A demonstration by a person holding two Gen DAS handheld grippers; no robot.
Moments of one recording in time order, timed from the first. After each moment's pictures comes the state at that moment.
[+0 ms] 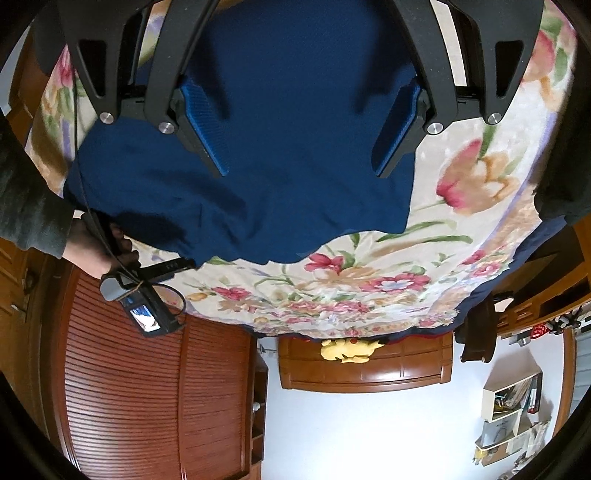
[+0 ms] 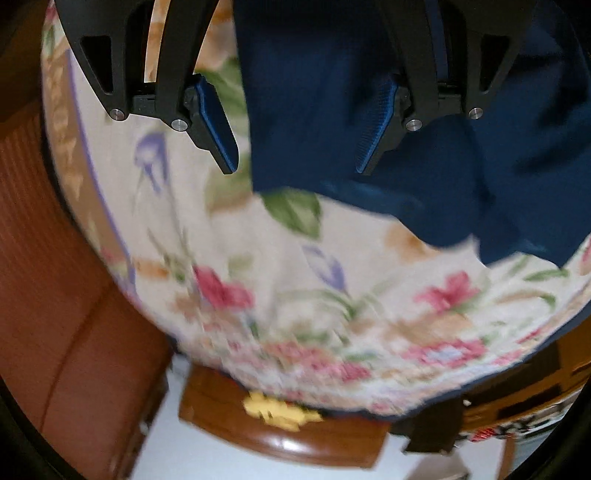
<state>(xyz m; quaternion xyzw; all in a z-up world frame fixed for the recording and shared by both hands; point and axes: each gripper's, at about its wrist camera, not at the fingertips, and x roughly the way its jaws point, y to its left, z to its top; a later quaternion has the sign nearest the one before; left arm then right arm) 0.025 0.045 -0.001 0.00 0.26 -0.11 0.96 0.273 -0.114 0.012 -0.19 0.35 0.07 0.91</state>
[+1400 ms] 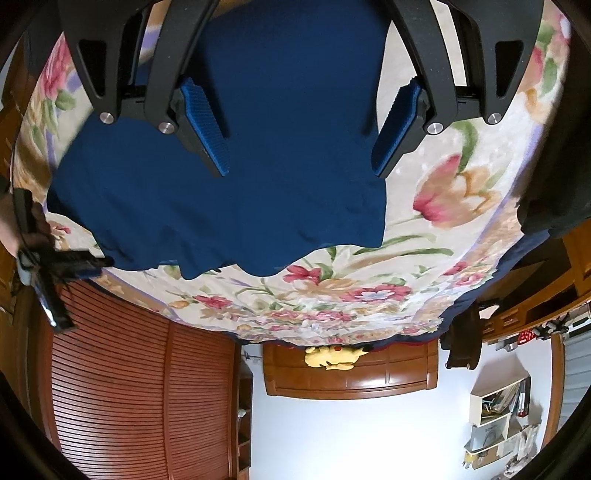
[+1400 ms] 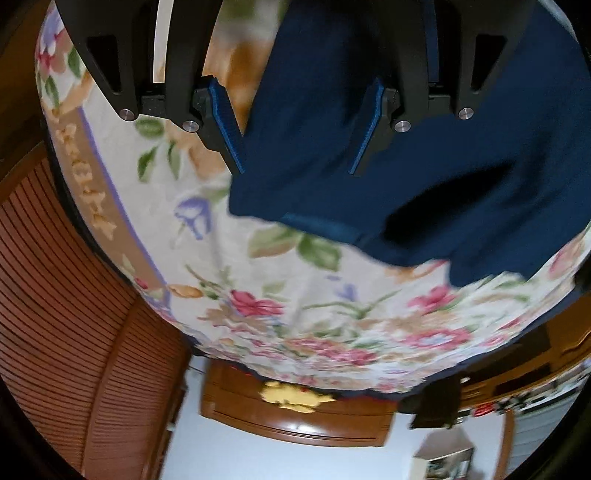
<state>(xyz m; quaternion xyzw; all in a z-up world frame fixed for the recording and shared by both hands) 0.015 0.062 -0.009 0.00 0.27 -0.08 0.96 0.180 -0.211 0.033 -0.16 0.31 0.09 0.93</state>
